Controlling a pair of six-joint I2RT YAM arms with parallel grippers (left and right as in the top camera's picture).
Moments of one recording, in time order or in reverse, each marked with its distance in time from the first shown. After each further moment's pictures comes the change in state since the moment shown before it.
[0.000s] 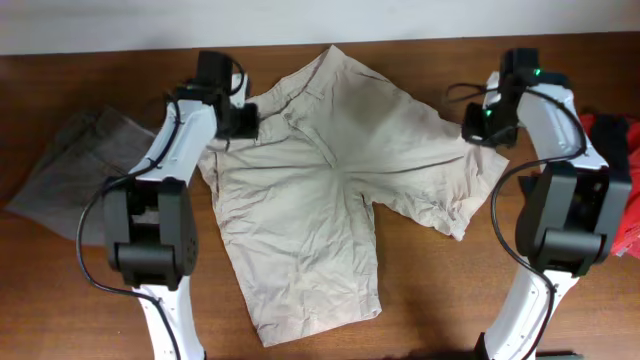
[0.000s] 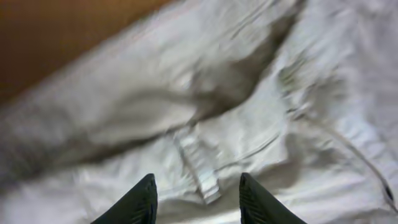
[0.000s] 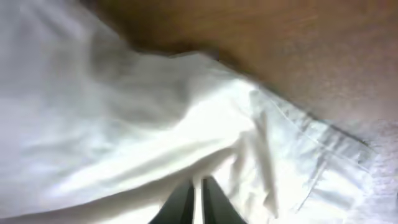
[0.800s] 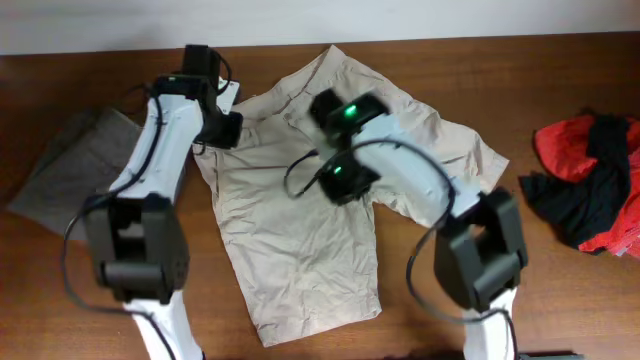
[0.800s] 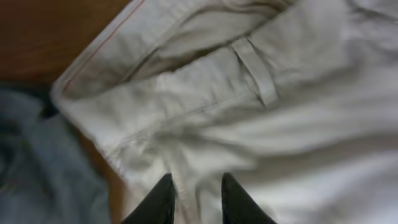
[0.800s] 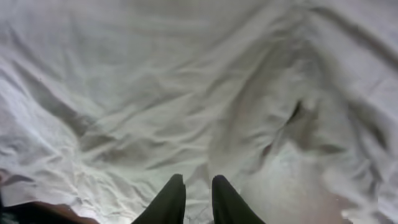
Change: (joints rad) left arm 0.037 -0.111 0.018 -0.284 -0.144 0.166; right arm 0.747 -0.076 0.008 -0.275 0.101 -0.060
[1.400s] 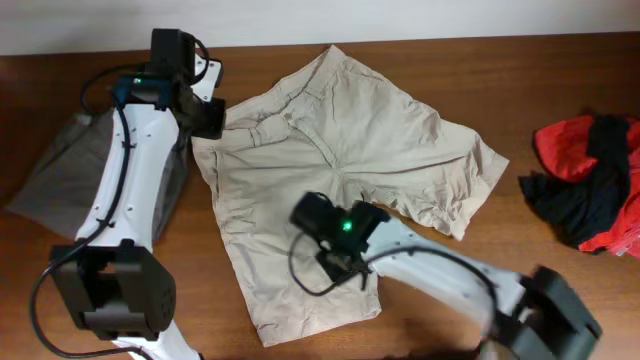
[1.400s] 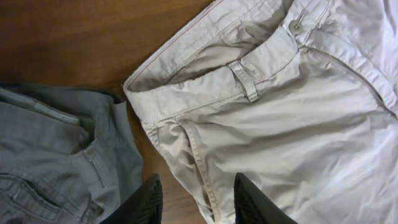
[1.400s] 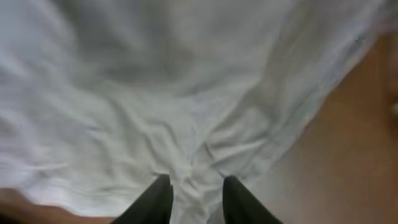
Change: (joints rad) left arm 0.022 -0.189 -0.020 -0.019 0.010 0.003; right arm 0.268 -0.412 -0.680 0.353 0.170 0.232
